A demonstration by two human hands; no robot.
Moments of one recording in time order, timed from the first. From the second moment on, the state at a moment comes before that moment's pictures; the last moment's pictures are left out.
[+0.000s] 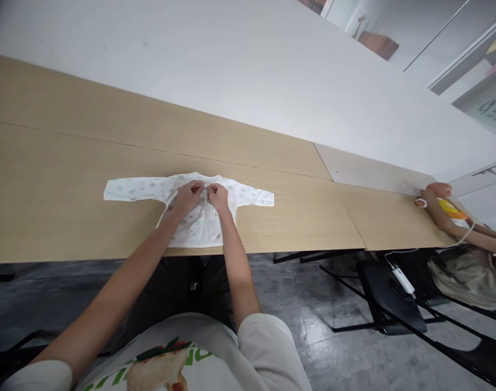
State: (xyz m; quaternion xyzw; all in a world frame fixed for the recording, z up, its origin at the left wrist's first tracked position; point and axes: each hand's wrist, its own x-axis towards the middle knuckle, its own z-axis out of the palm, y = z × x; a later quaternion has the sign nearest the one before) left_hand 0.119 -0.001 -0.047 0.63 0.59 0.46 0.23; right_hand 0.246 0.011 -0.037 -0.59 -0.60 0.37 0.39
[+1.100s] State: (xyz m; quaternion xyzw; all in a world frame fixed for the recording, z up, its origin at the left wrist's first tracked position) left_hand 0.118 -0.002 -0.046 0.59 0.58 0.49 0.26; right_hand 0.245 0.001 -0.023 -0.60 -0.69 0.23 0.33
